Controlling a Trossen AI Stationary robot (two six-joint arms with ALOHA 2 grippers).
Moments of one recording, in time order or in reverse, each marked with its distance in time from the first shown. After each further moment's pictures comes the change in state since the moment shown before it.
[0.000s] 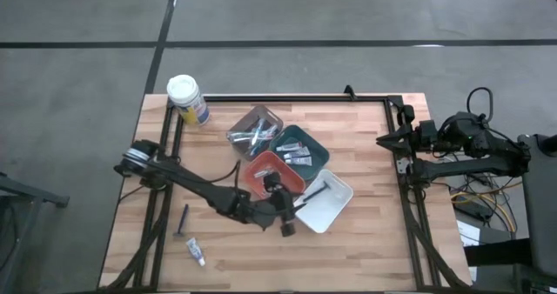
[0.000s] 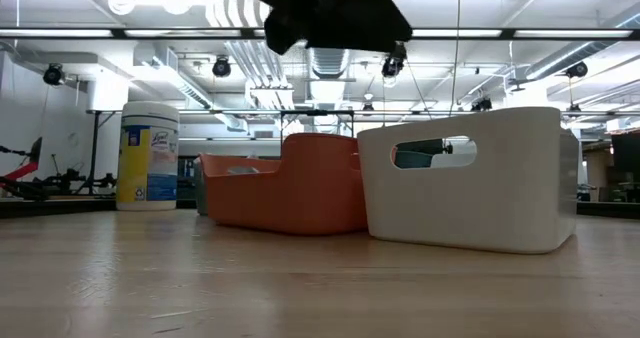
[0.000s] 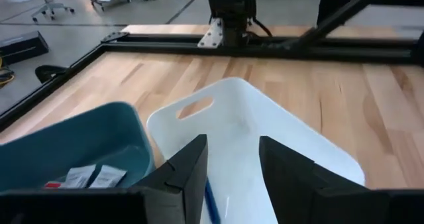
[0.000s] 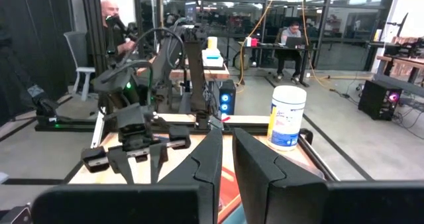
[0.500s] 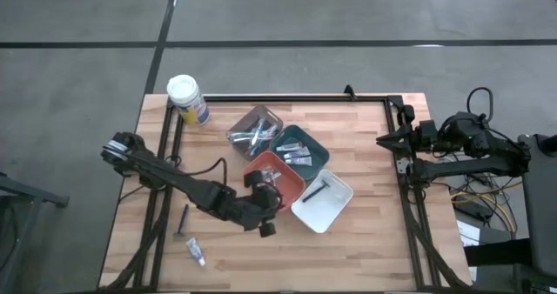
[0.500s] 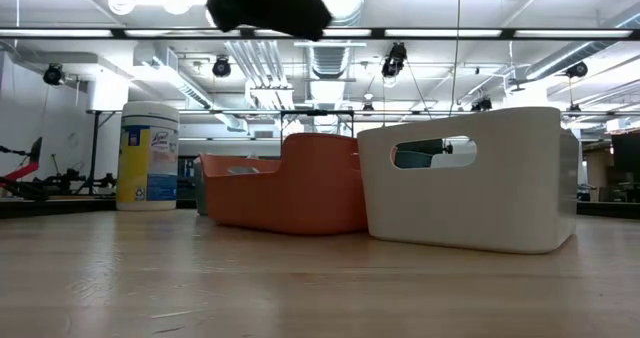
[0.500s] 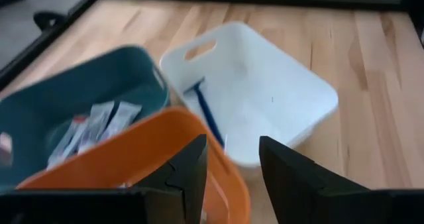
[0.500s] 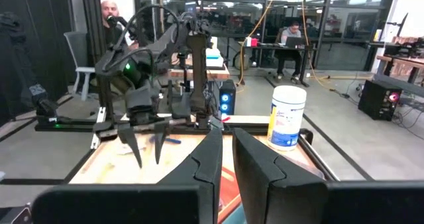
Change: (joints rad) left arm -0.045 -0.190 -0.002 -0.451 0.058 -0.182; right arm 0.000 0.000 0.000 0.000 0.000 0.000
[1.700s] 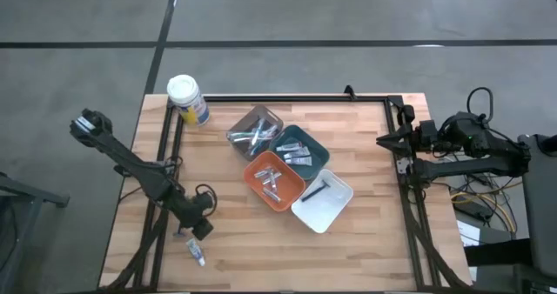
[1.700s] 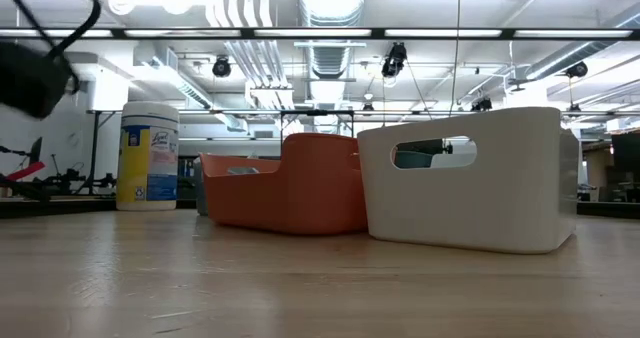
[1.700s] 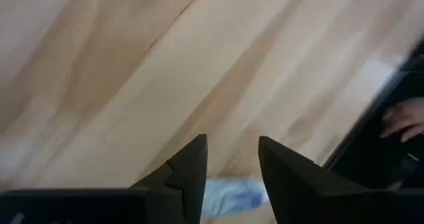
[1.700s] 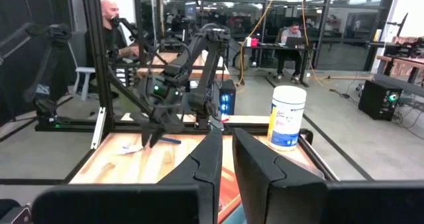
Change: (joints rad) left arm -0.234 -0.548 -0.707 -0.156 0.691 -1.137; right arm 0.000 0.000 0.000 0.000 0.000 0.001
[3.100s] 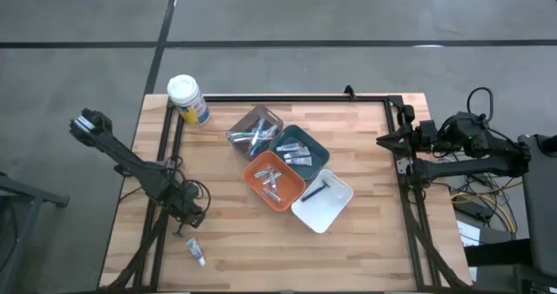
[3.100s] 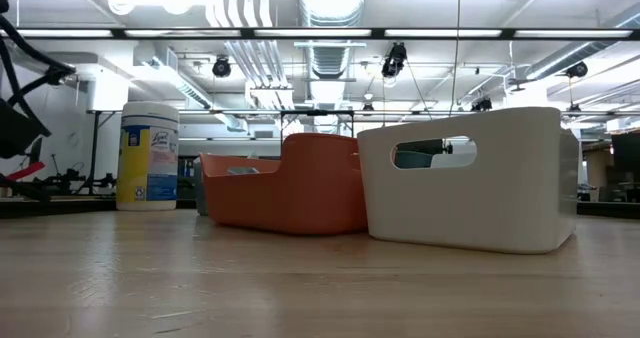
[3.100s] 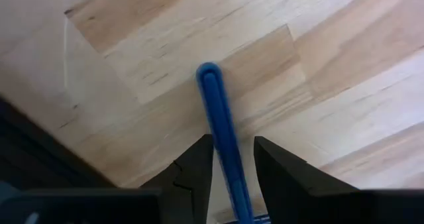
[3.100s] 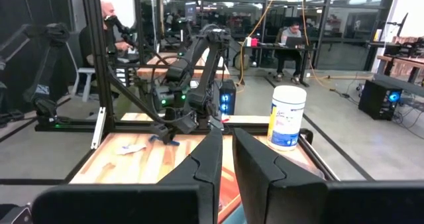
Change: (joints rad) left arm -0.006 0.006 -0.064 -0.335 0.094 -0.220; right arm 0.000 0.000 0.000 0.000 0.000 0.000
